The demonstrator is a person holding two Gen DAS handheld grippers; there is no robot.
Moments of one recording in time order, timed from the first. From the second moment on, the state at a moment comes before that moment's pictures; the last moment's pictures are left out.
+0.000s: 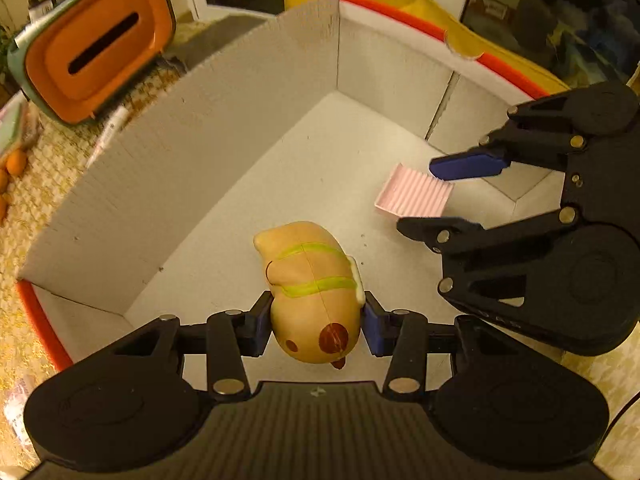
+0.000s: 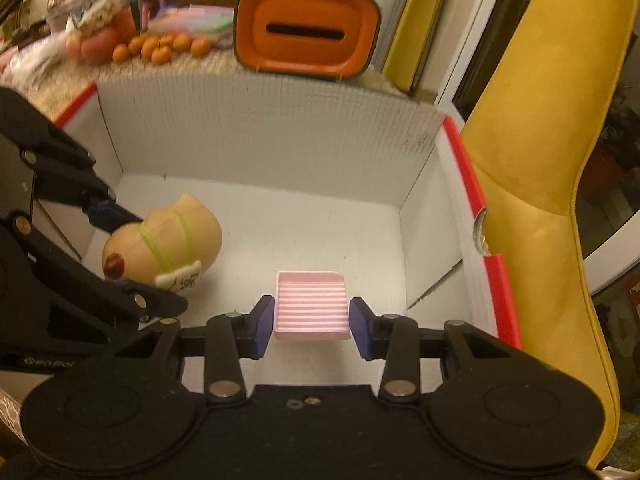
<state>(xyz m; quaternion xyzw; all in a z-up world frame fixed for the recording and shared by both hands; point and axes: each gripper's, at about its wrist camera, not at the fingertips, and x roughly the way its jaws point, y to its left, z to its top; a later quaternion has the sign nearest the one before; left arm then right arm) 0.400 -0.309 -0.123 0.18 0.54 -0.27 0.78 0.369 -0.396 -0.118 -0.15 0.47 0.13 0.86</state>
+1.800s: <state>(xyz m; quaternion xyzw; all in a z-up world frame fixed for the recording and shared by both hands) 0.287 -0.220 -0.024 0.07 0.42 -0.28 0.86 0.277 -0.381 -0.048 -0.09 0.38 0.17 0.90</state>
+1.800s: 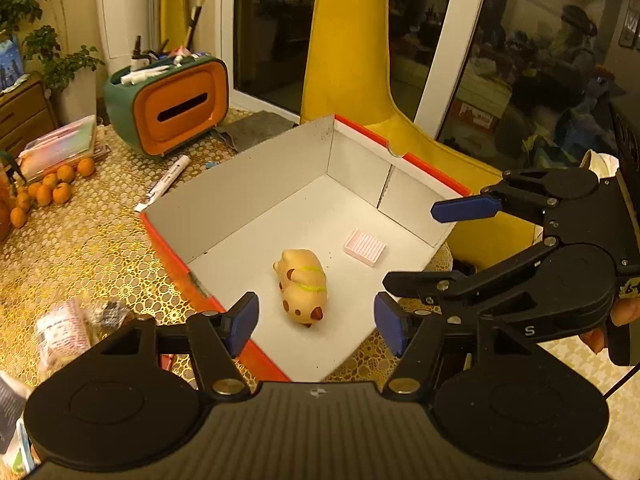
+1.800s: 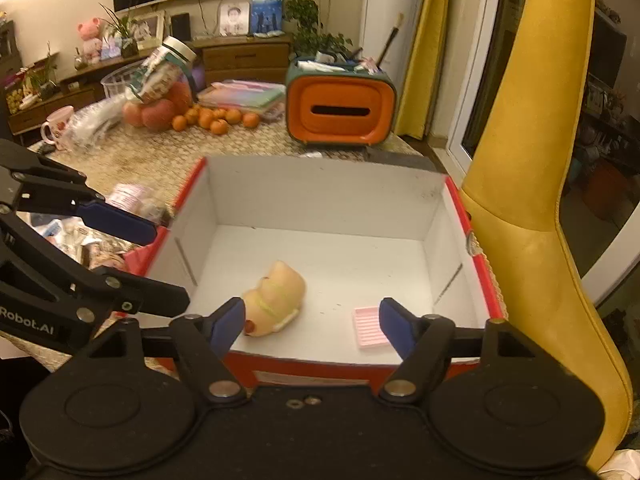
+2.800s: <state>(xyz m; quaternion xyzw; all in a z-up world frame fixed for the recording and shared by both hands) 0.185 -0.131 -0.002 0.04 0.34 -0.22 0.91 0.197 -0.317 -0.035 -0.07 0.34 0.19 0.92</state>
